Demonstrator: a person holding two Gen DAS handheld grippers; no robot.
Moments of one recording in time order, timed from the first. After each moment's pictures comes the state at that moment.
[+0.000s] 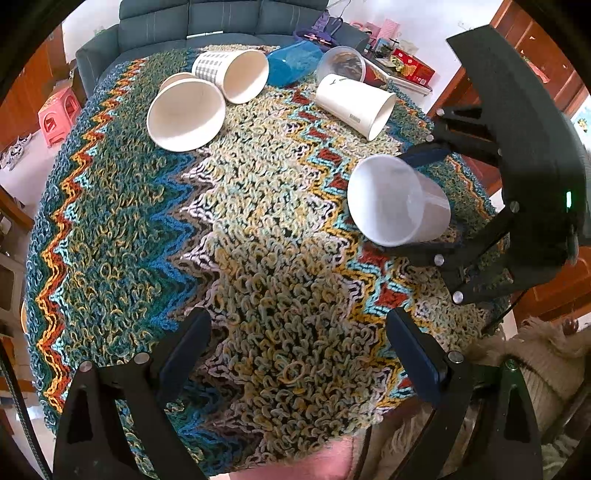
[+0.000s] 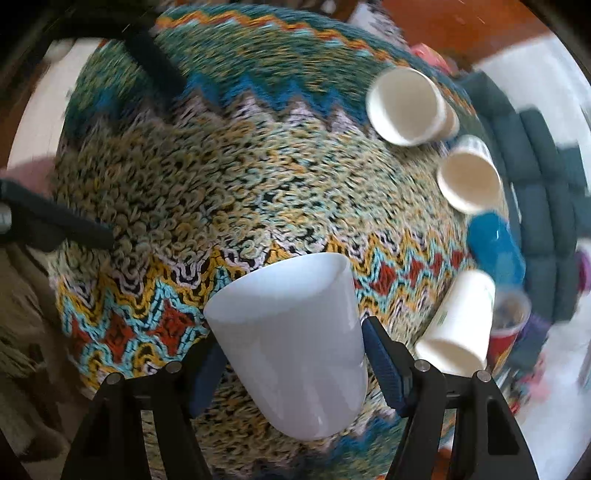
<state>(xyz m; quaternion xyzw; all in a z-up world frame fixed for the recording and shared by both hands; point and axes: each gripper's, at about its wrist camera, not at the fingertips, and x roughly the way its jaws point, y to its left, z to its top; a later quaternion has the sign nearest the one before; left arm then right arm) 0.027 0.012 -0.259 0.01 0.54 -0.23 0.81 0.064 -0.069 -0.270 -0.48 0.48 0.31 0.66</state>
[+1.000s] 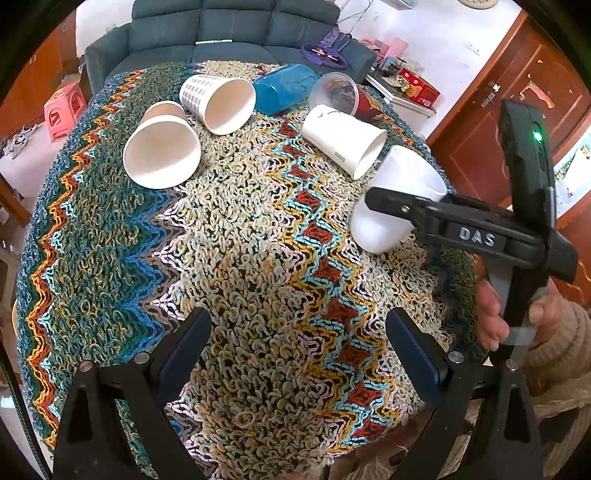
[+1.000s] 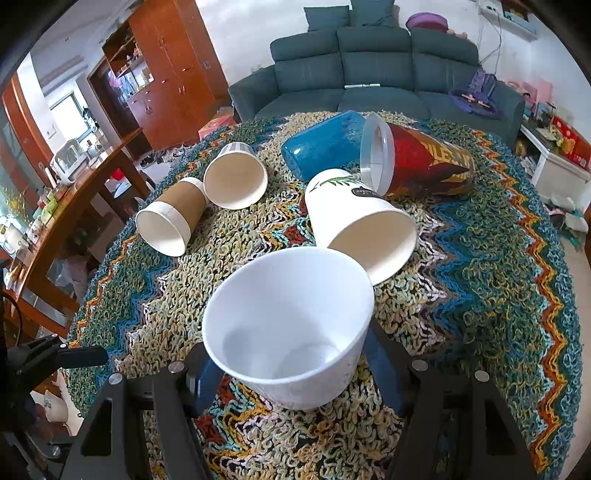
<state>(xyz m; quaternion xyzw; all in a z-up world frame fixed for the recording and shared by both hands) 0.050 -0.012 -0.241 -0.03 0.53 -0.22 0.82 0.120 -0.193 -0.249 0.05 0.47 0.15 0.87</state>
